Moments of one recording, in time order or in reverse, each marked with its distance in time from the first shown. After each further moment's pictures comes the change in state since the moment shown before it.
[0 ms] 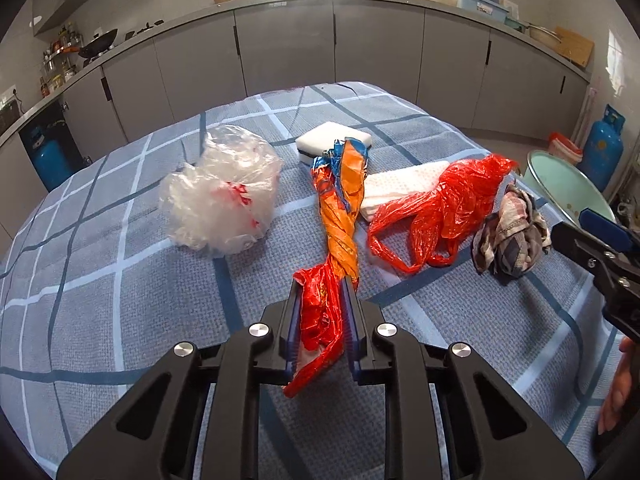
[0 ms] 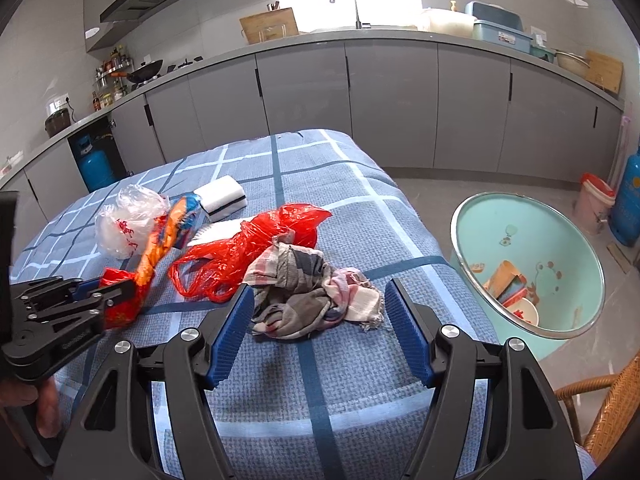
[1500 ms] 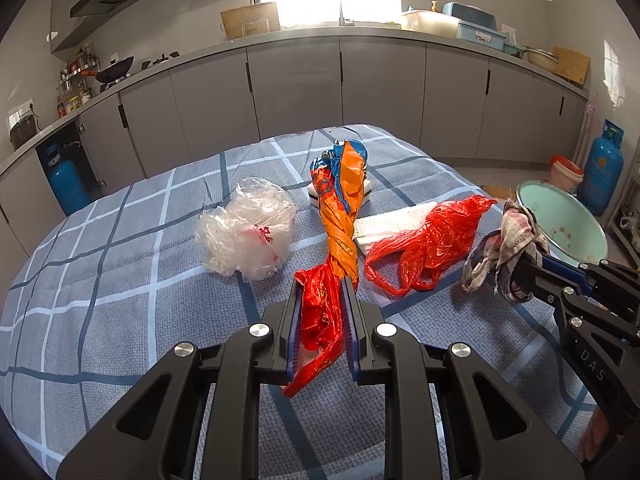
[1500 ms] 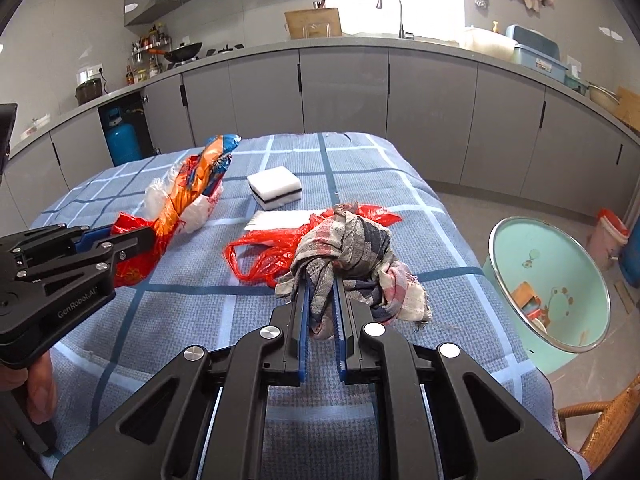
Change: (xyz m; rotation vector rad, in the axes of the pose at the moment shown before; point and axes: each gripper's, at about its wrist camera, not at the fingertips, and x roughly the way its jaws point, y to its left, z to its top) left arm -0.042 -0.005 0.003 0.003 -0.124 0.039; right arm -0.015 0.039 -0.004 -0.126 -0.004 0.060
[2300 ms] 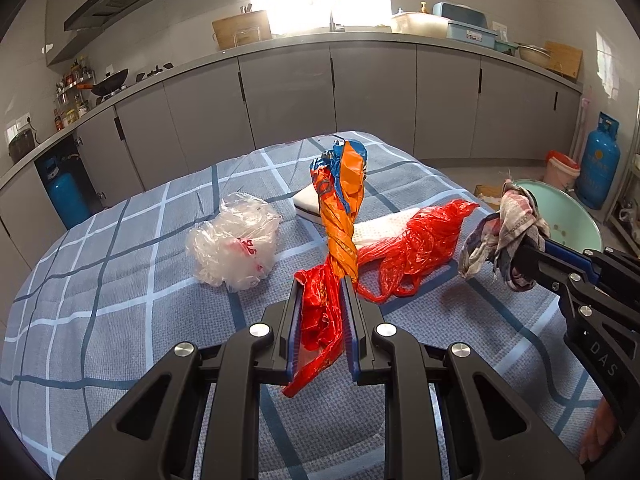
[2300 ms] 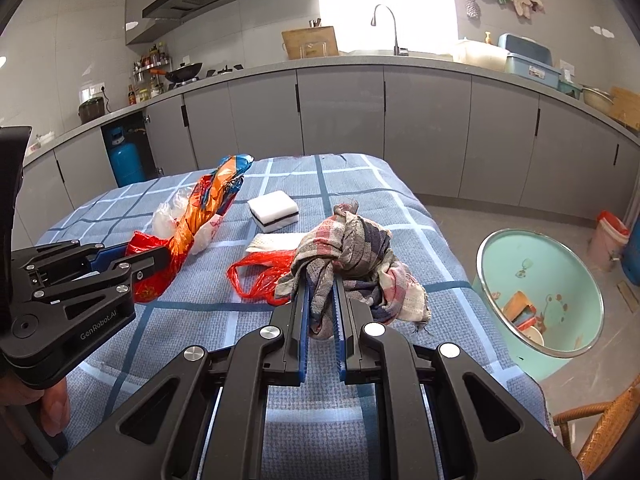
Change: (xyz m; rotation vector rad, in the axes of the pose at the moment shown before) left arm -0.009 -0.018 0.005 0.035 -0.019 0.002; right arm -0.021 -0.008 0.004 0.023 -0.069 0.008
